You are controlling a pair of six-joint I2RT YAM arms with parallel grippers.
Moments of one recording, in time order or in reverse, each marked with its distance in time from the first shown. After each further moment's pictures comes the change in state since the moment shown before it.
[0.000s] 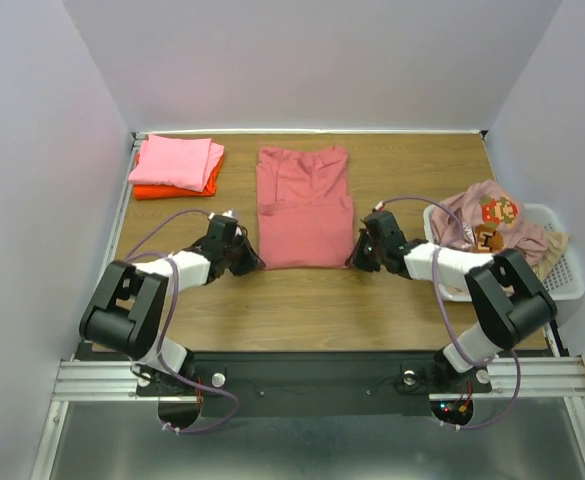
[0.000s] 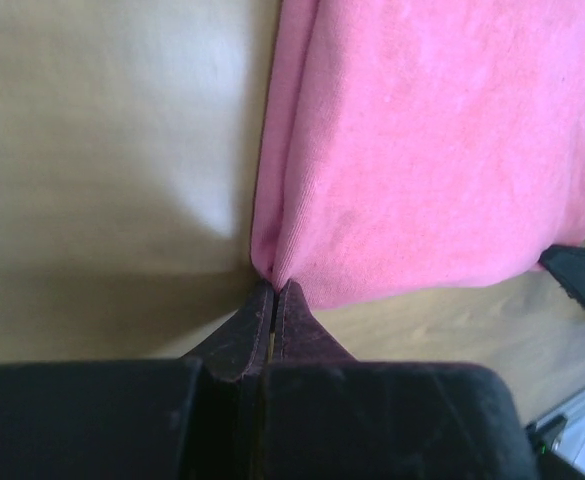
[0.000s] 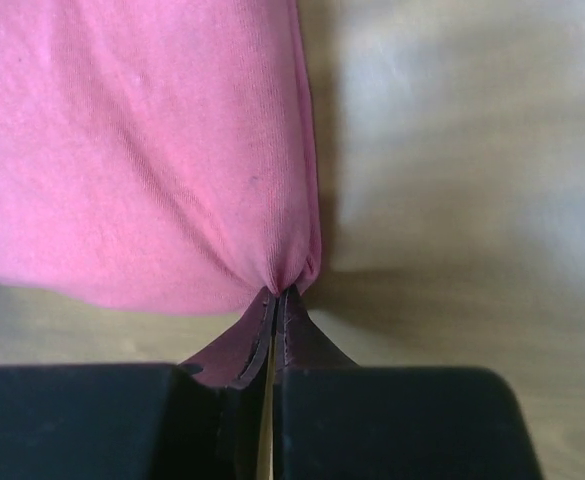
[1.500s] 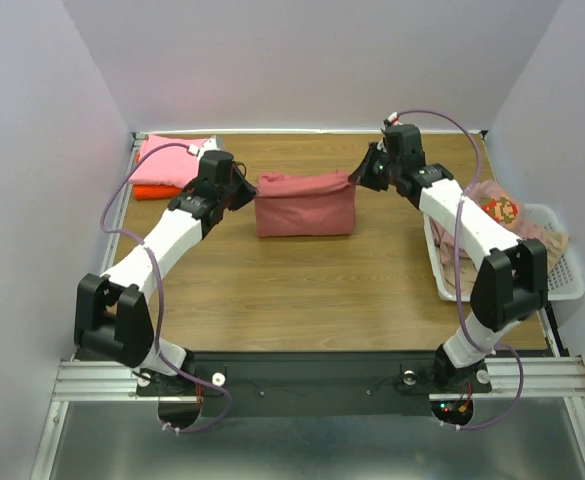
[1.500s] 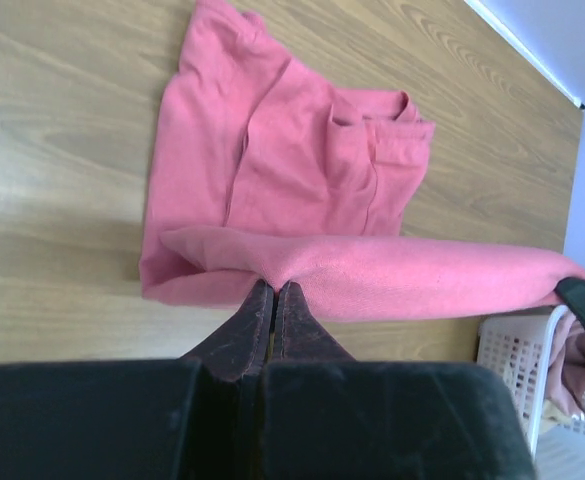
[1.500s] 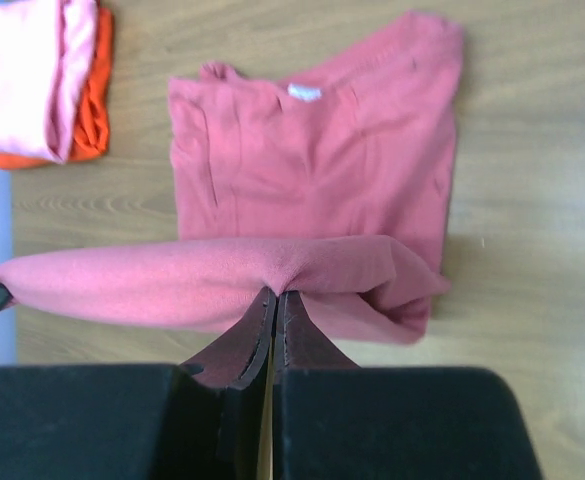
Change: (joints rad) left arm -0.024 -0.122 0.477 -0.325 -0.272 -0.047; right arm -0.158 0.025 0.620 -0.319 -0.084 -0.182
